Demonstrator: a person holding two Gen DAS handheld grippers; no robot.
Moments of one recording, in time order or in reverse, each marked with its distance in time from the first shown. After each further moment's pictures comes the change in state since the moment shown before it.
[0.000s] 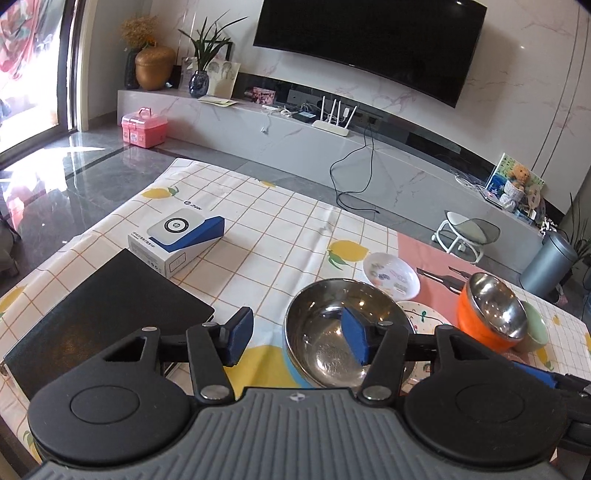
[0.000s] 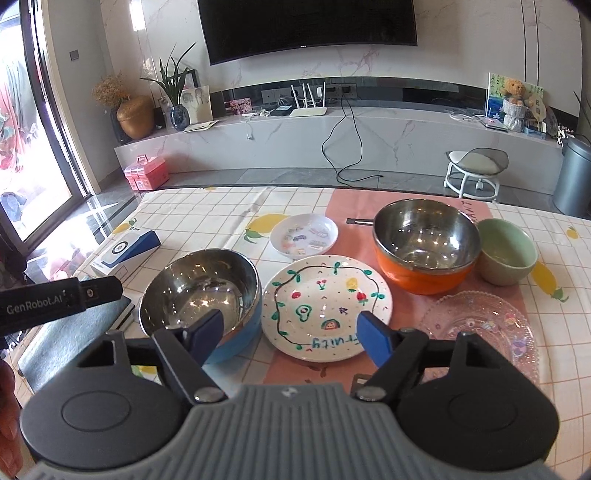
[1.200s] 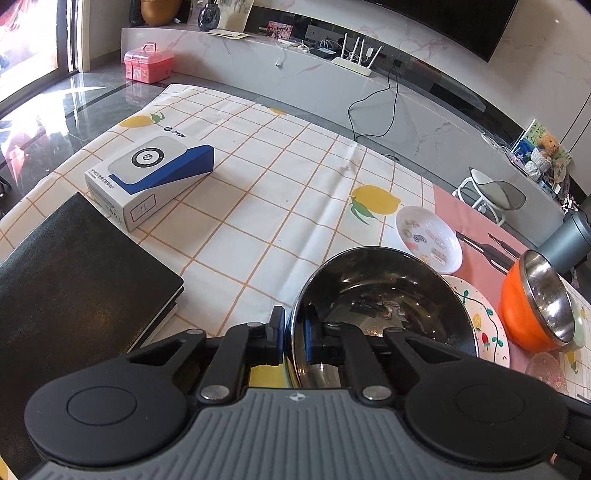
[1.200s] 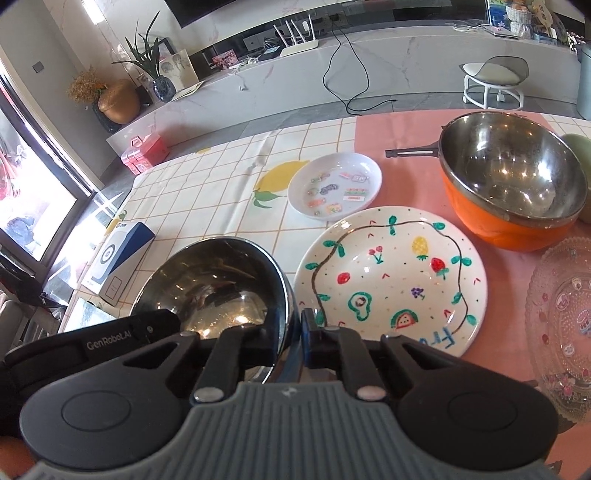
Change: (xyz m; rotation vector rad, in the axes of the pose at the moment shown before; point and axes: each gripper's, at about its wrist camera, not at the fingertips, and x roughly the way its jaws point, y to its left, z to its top) left arm 0.085 0.002 -0.004 -0.047 0.204 0.029; right arm 0.098 0.005 0.014 0.192 0.184 0.091
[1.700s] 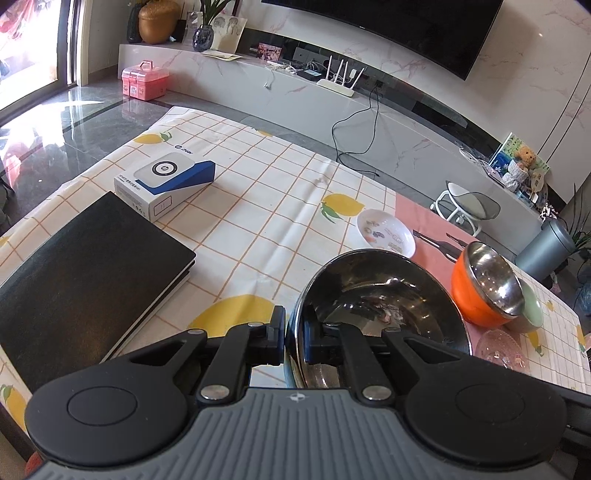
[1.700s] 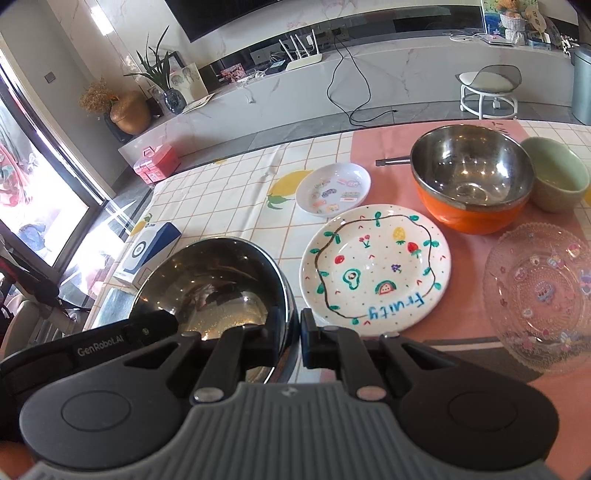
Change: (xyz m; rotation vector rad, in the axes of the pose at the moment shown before) left arm -0.075 -0.007 -0.030 -0.001 -0.060 -0.047; right arm -0.074 -0.006 -0.028 0.013 -0.039 0.038
